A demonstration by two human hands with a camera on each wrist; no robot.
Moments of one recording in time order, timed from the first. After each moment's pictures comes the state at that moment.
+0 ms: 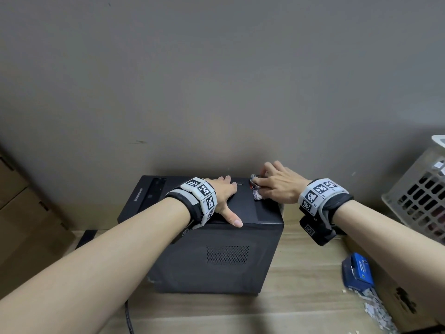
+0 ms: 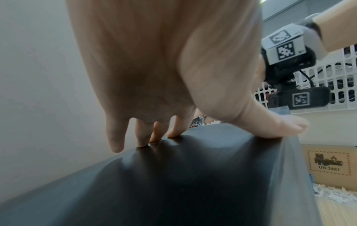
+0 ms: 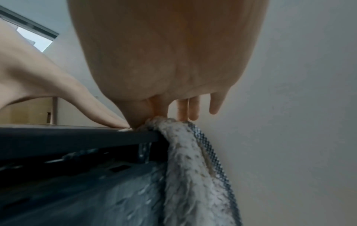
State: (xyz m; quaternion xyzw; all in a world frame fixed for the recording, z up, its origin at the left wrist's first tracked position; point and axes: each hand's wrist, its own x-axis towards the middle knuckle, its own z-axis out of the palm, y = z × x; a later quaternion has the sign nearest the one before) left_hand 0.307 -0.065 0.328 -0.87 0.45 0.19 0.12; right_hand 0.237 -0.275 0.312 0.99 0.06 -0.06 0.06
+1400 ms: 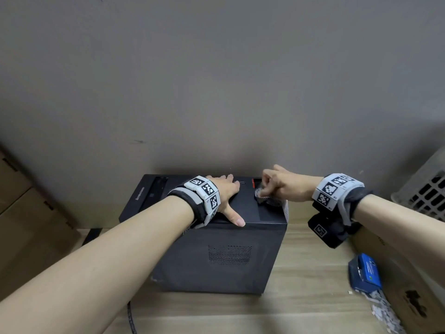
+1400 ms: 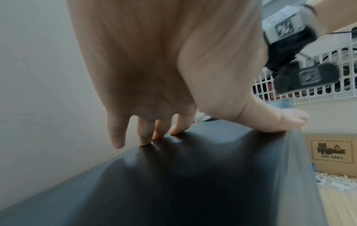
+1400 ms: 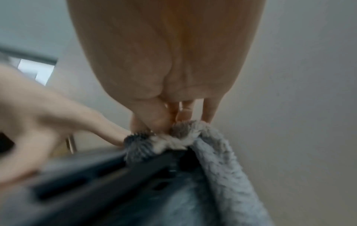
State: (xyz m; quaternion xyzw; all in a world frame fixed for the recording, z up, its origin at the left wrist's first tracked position) left_hand 0.311 -0.073 0.328 -0.86 0.45 0.17 0.15; right_hand 0.243 -0.289 0.322 0.97 0.15 -0.14 -0.11
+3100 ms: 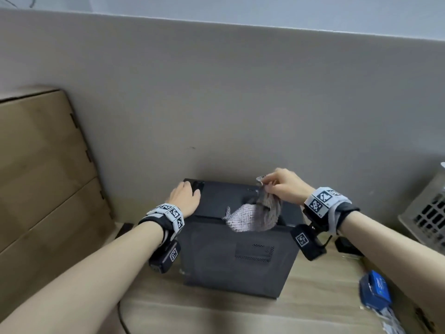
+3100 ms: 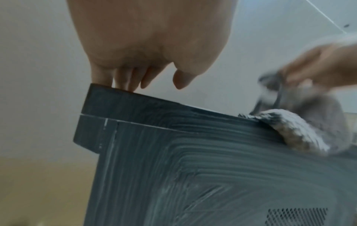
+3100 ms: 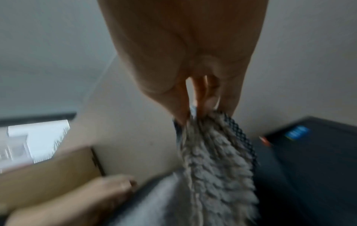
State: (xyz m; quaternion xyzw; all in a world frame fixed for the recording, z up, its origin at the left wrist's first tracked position) left_hand 0.307 0.120 0.293 -0.97 0.12 0.03 -0.21; right_hand 0.198 -0.153 0.381 0.98 -0.01 0.02 -0.21
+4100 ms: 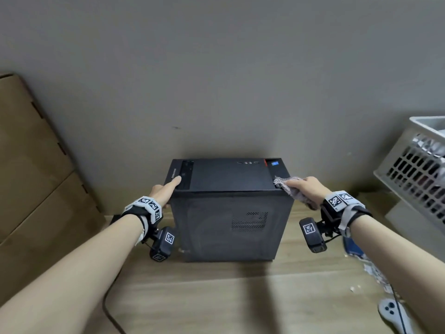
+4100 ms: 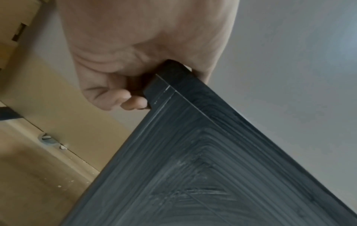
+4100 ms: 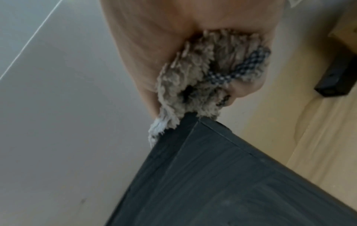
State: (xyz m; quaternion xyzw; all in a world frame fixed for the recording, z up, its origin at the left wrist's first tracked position) left_hand 0.309 0.155 0.260 -0.84 -0.09 0.20 -0.49; right_hand 0.127 -0.202 0.297 0.79 -0.32 0.03 -0.53
